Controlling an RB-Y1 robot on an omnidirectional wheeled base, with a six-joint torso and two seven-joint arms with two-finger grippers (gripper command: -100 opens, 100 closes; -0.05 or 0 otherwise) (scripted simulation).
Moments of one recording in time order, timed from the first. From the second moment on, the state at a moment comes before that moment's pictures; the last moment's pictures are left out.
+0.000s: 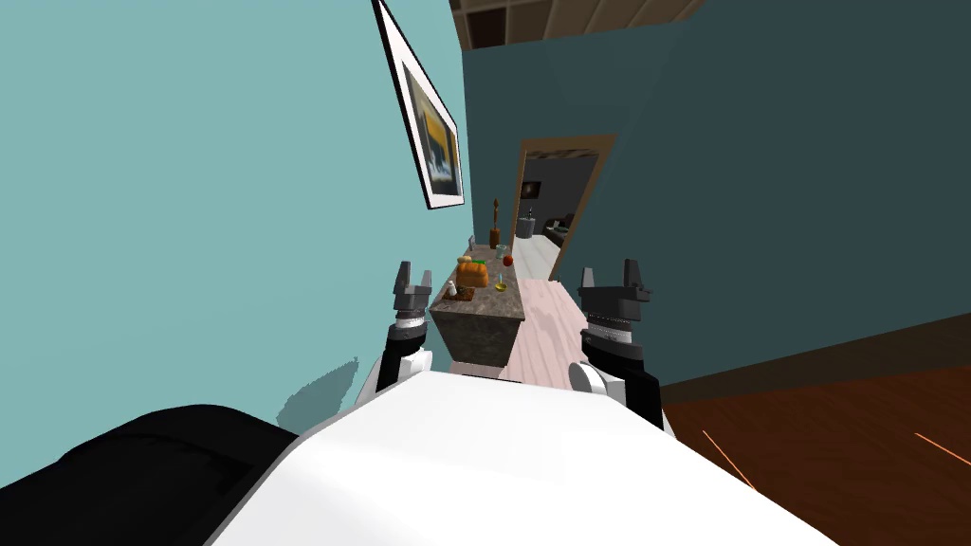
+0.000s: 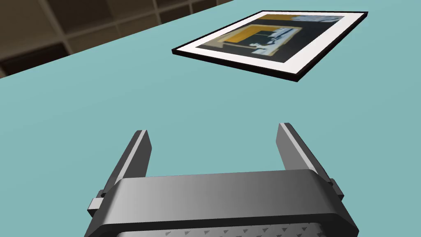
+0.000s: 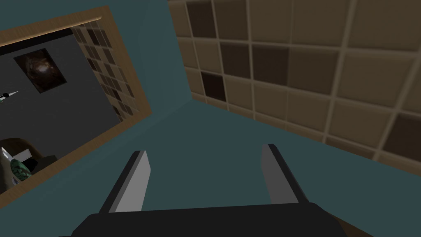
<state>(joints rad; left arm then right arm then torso) 0.51 0.00 -0.05 -2.29 -0.08 -0.54 0.09 0.47 -0.01 0.07 -2.39 -0.07 -0.41 -0.13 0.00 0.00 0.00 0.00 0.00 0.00</state>
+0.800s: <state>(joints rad) 0.35 0.11 -0.08 -2.18 0.02 -0.34 0.03 0.47 -0.01 0.07 -2.39 -0.07 -0.41 -0.13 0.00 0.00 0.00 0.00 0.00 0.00</state>
